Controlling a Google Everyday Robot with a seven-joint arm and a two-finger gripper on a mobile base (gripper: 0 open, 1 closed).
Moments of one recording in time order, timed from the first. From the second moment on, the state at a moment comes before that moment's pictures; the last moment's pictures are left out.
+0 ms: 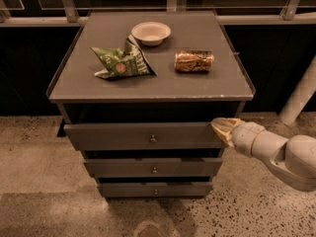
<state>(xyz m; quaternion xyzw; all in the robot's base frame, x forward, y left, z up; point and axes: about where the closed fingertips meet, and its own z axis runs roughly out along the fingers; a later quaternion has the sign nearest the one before) 0.582 -0.218 0.702 -0.34 0.74 0.09 0.57</state>
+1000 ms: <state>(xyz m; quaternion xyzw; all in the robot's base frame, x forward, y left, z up) 0.629 -0.203 0.705 -0.35 0.73 0.06 0.58</state>
